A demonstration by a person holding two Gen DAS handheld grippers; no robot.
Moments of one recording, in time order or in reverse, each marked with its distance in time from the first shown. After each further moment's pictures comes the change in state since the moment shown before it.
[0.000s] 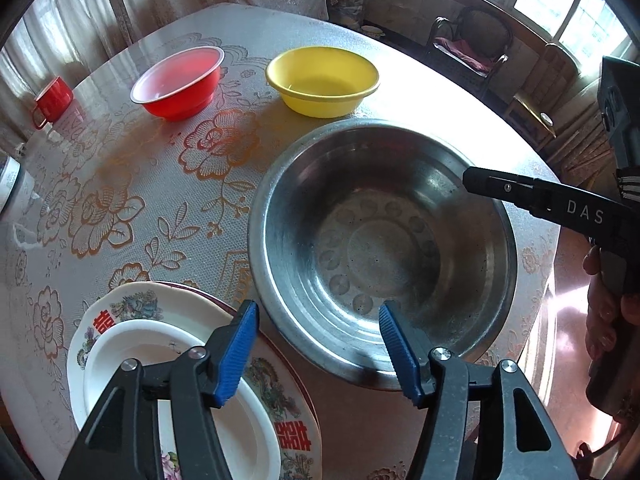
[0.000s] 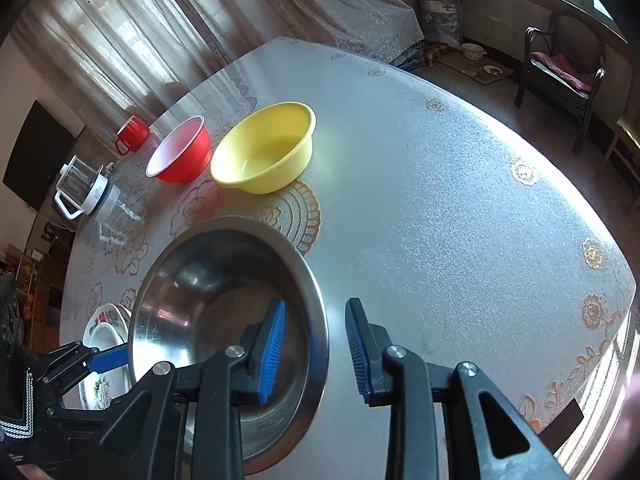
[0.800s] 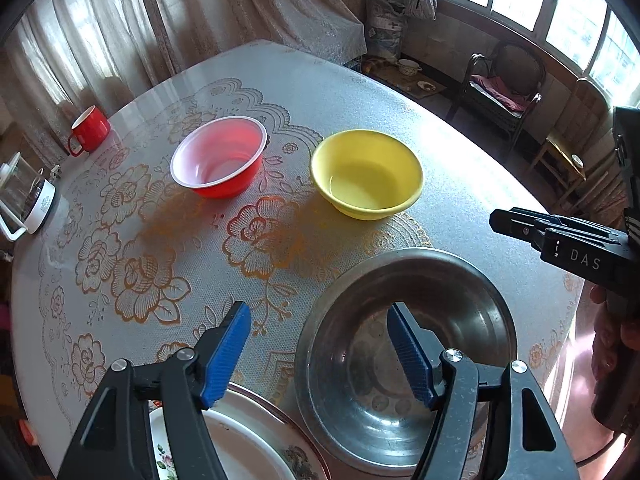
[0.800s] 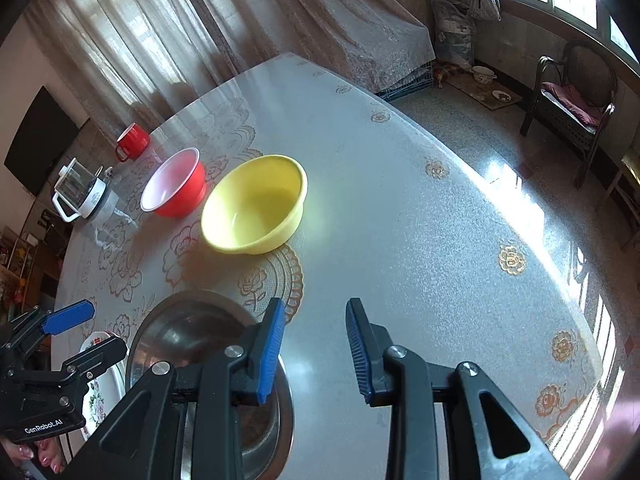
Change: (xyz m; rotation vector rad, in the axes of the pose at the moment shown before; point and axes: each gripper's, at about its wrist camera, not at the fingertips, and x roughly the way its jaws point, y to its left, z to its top) left arm -0.020 0.011 0.074 -0.089 -0.101 0.115; right arm -0.001 -0.003 0.068 -0.095 -0.015 -0.027
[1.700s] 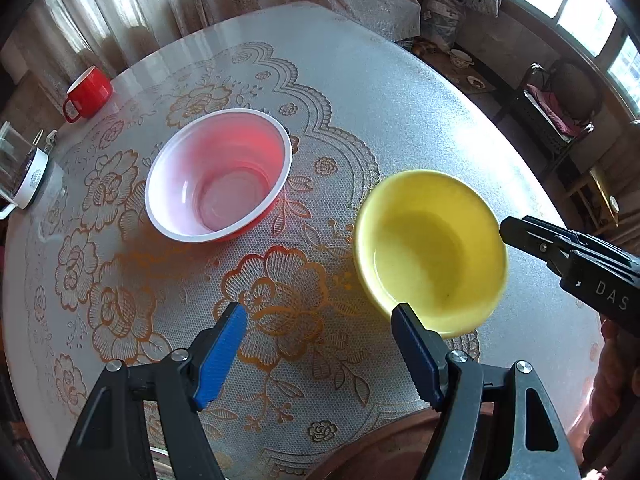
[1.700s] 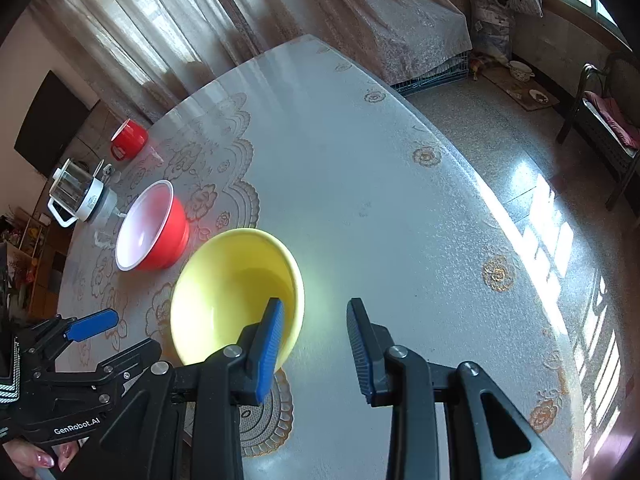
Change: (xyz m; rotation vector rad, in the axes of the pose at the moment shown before) left arm 0.084 0.022 0.083 -0.162 0.132 0.054; right arm 0.079 -0.004 0.095 -0.063 0.098 0.091
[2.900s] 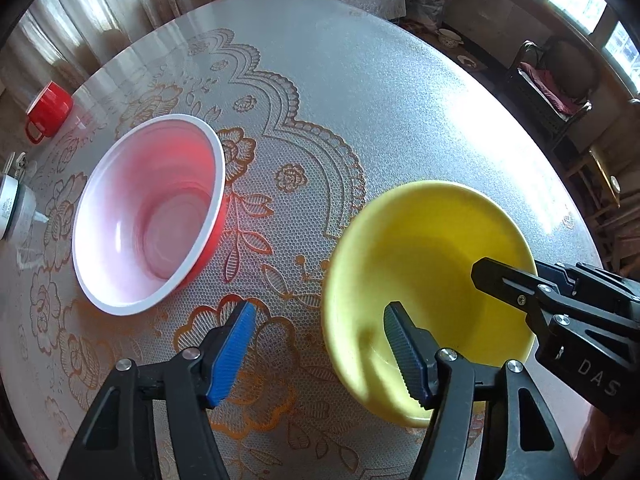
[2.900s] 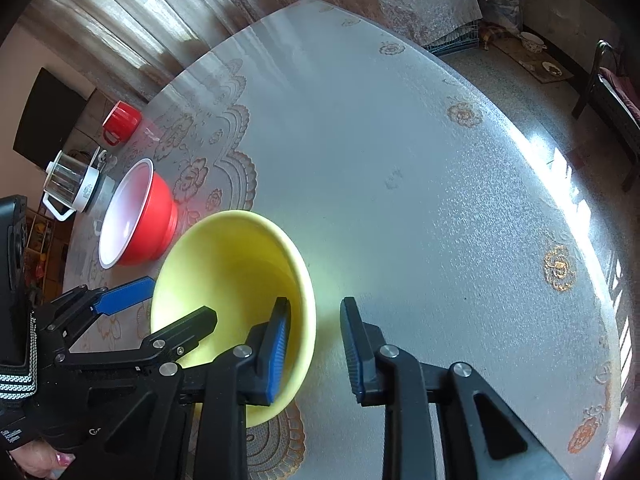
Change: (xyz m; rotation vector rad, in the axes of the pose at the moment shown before) left arm 0.052 -0.022 0.032 0.067 0.048 -0.009; right arm 0.049 0.009 0.001 0.038 0.100 0.024
